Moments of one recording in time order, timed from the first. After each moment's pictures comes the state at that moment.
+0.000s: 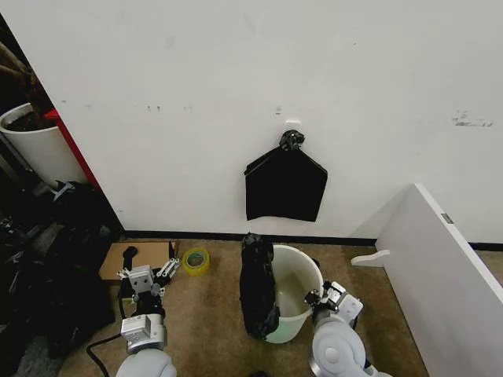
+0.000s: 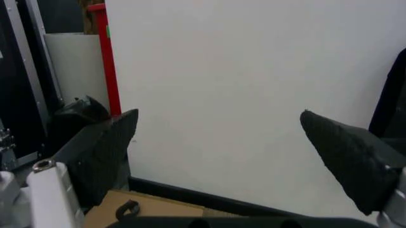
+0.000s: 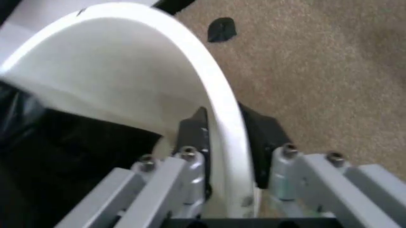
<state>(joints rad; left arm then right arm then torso) 1.60 -1.29 -0.38 -2.06 -0.12 -0.18 -0.50 -1.32 1.15 0.00 2.01 1.09 -0.11 1.04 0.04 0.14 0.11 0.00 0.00</state>
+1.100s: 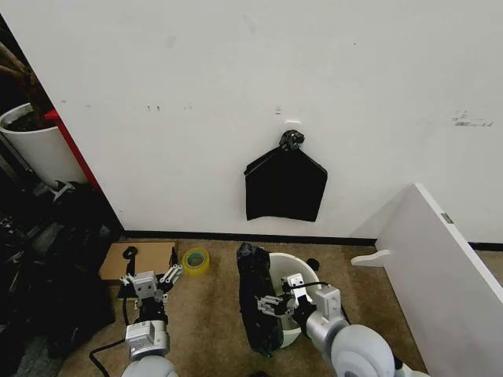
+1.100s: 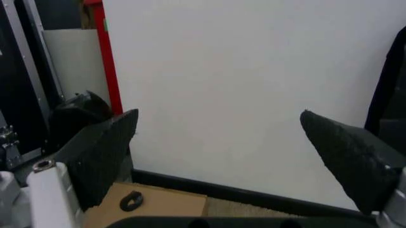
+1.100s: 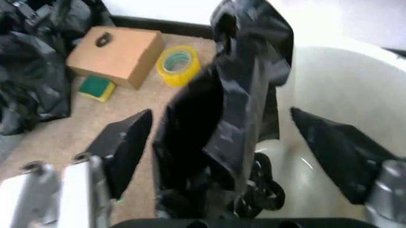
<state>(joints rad) 1.62 -1.30 -0.37 -2.04 -0.09 -0.19 -0.51 -1.28 0.98 -0.06 2.15 0.77 -0.53 0.37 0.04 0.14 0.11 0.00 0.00</state>
